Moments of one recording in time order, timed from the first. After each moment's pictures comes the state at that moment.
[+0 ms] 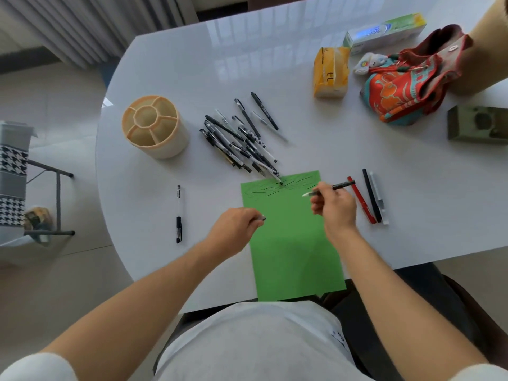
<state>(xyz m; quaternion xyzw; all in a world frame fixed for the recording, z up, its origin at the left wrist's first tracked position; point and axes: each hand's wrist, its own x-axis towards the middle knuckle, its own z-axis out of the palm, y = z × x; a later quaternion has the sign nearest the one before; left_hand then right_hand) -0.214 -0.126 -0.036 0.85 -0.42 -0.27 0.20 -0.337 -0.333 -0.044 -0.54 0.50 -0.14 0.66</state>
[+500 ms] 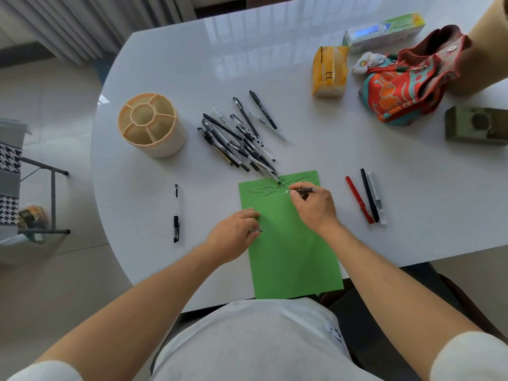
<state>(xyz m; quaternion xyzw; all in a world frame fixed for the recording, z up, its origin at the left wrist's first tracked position) -0.217 -0.112 -0.068 0.82 -0.47 -0.28 0.15 -0.319 -0.333 -0.075 -0.81 0.37 -0.04 0.45</state>
